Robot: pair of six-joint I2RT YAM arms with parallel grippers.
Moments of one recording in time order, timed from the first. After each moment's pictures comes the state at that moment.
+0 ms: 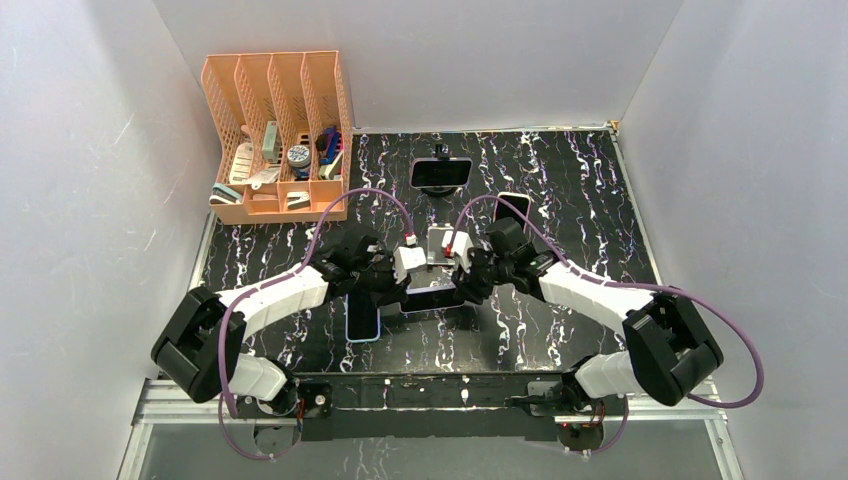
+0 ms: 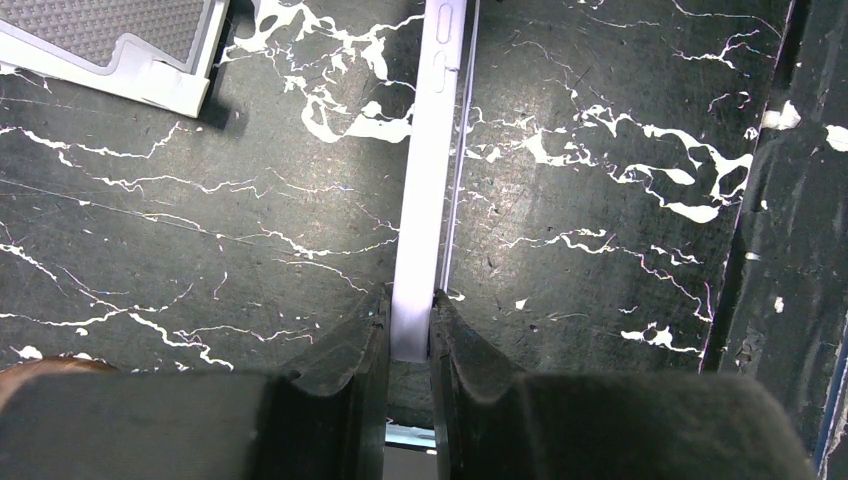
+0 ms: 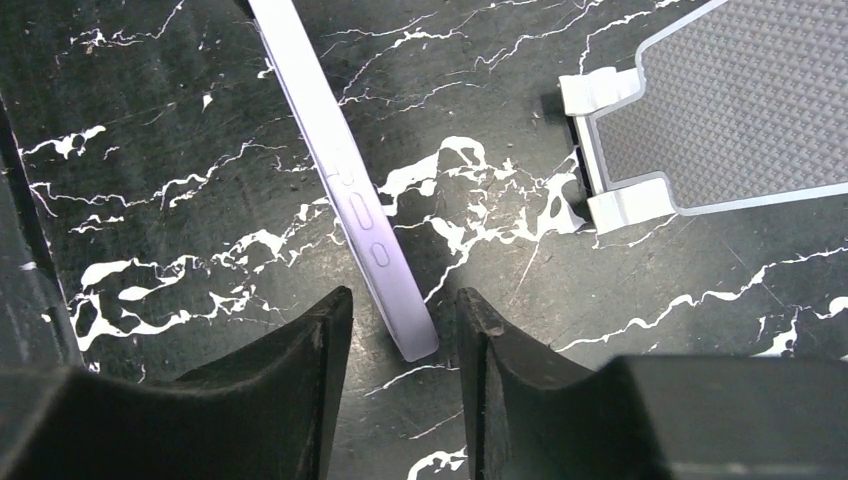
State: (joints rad) left arm -0.65 1.38 0.72 -0.19 0.52 0.45; right arm 0.65 1.34 0.69 -0.17 -0.53 -0.45
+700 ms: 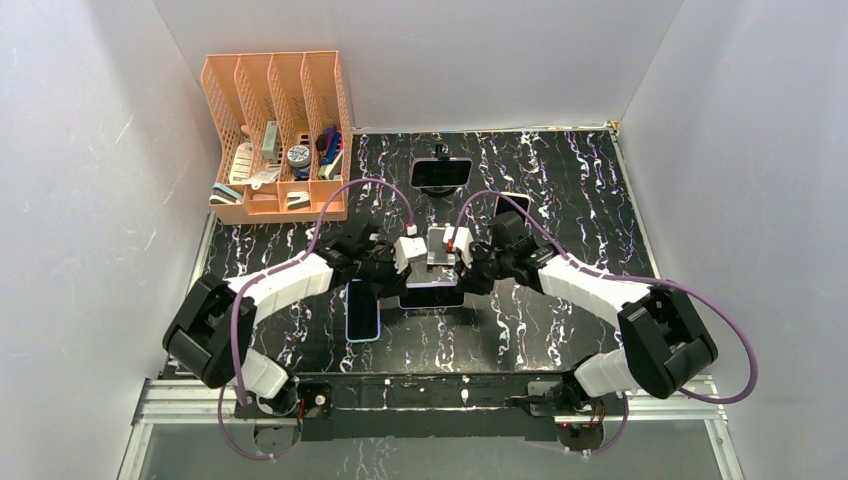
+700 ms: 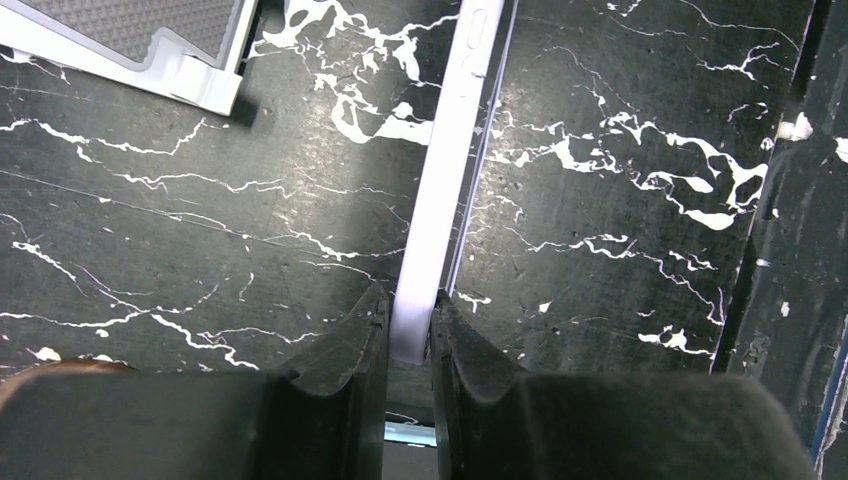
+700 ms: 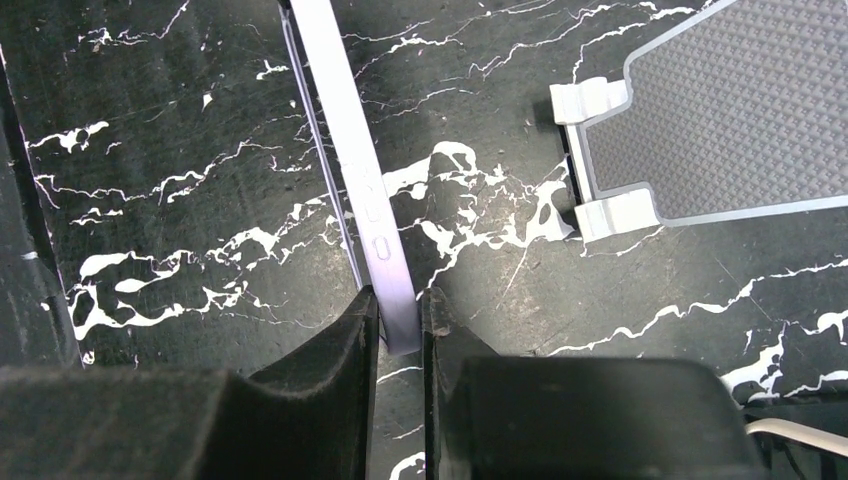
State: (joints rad) left arm -0.61 1.45 0.78 -0.24 0.55 0.46; right arm 0.61 1.38 0.73 -0.20 -0.59 -0.50
